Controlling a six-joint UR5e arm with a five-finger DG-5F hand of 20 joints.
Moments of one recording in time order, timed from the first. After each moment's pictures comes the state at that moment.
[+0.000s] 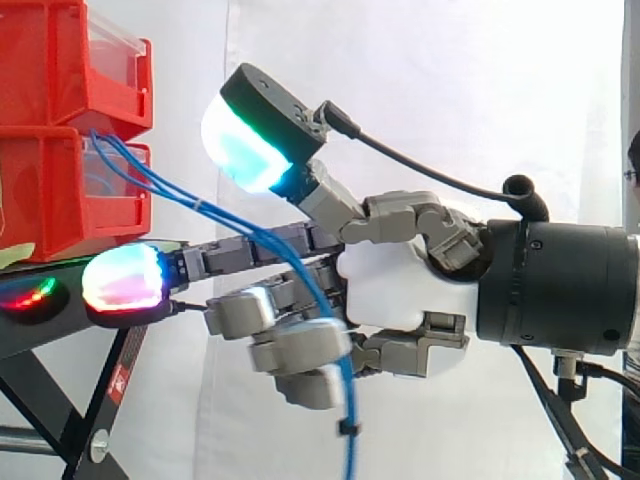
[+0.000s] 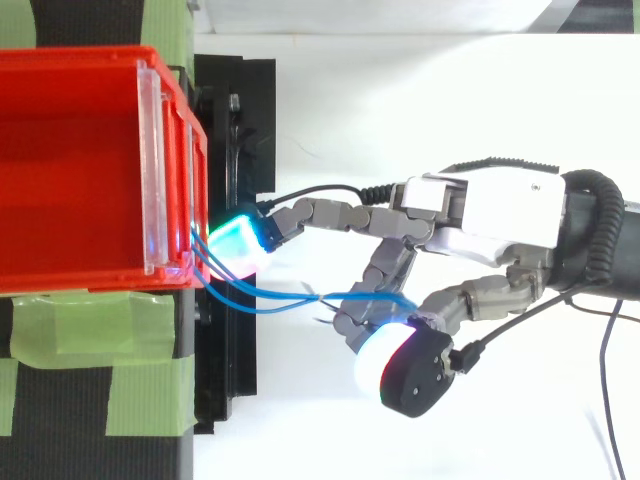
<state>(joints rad) 0.24 -2.06 -1.80 -2.34 -1.22 -0.09</state>
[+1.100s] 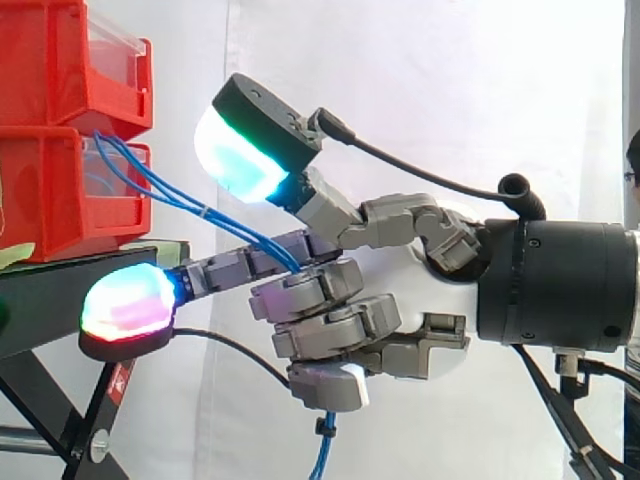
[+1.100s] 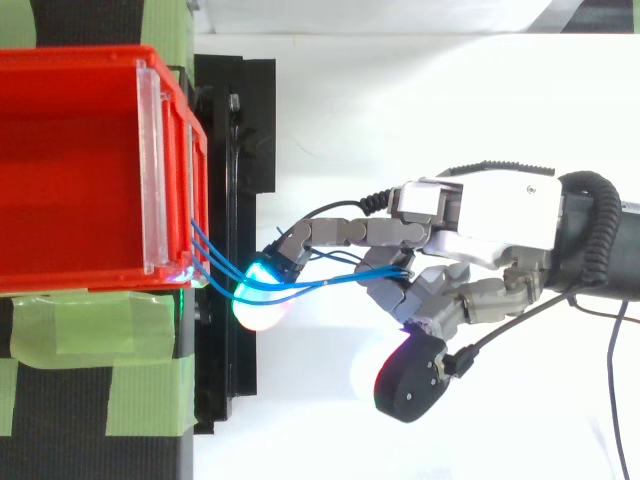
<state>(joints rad) 0.24 -2.06 -1.79 -2.38 -1.23 -0.07</state>
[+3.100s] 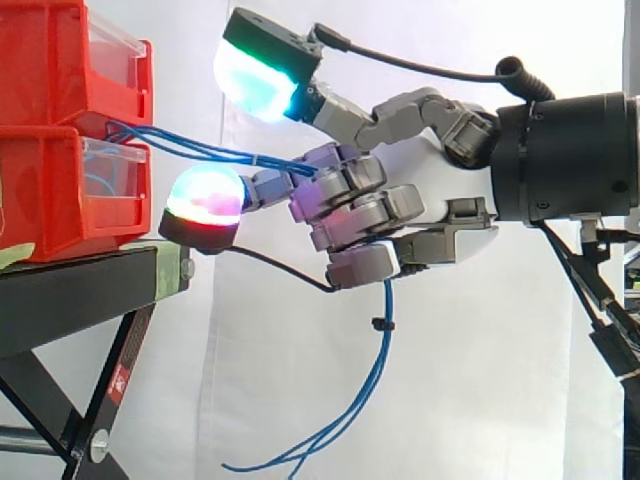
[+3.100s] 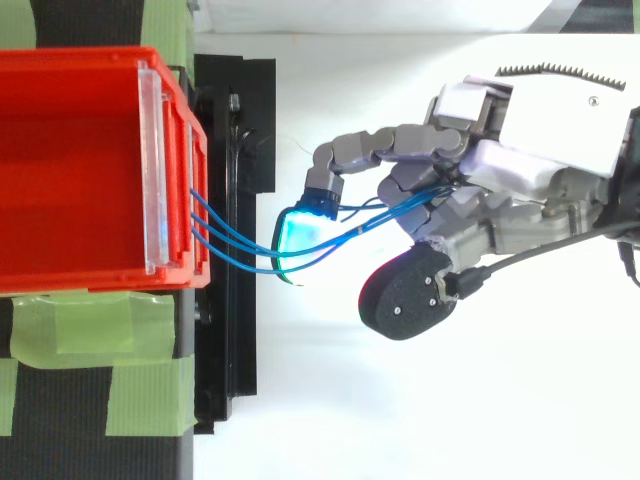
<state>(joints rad) 0.23 -1.95 -1.70 -2.69 -1.09 -0.04</state>
